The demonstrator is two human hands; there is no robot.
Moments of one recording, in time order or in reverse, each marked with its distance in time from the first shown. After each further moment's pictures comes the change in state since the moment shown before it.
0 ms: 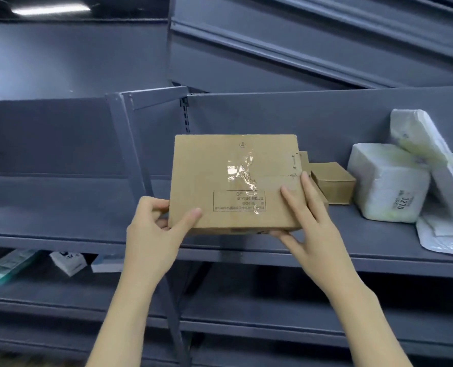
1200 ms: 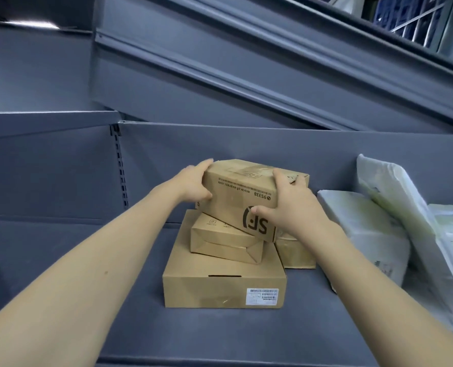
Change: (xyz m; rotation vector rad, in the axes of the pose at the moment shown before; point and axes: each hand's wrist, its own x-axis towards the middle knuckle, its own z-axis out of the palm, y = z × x) left_hand 0.261 0.037 0.240 0.610 -0.564 0.216; right_hand 0.184 0.159 -0.022 -0.394 -0.282 0.453
